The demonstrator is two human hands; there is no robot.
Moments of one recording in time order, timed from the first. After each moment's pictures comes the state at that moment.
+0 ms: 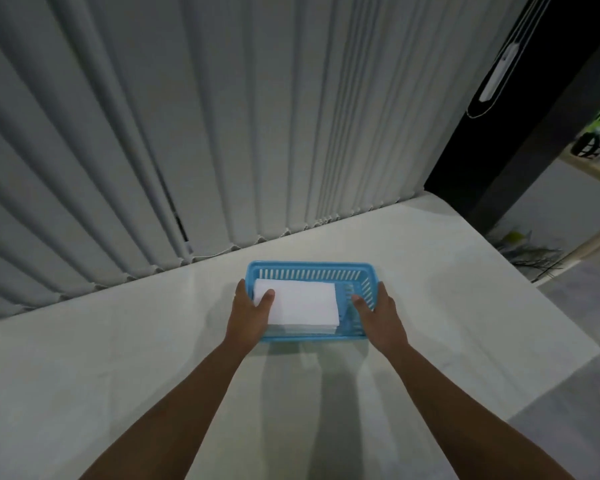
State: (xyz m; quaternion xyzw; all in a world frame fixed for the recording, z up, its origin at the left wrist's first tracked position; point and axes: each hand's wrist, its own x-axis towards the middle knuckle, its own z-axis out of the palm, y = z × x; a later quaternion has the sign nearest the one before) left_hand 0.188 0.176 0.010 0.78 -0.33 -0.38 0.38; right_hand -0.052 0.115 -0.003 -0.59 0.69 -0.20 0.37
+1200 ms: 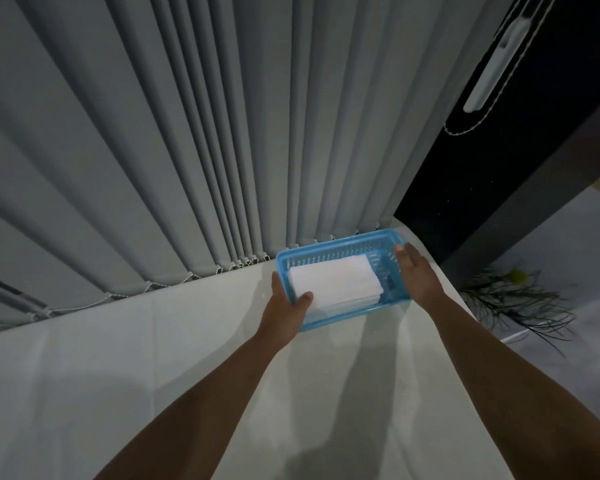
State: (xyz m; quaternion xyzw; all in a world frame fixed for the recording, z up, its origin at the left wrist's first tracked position) left_hand -0.011 -0.090 -0.023 0.75 -0.33 -0.45 0.35; right_hand -0.231 -0.236 -0.018 -0.60 0.69 -0.17 0.36
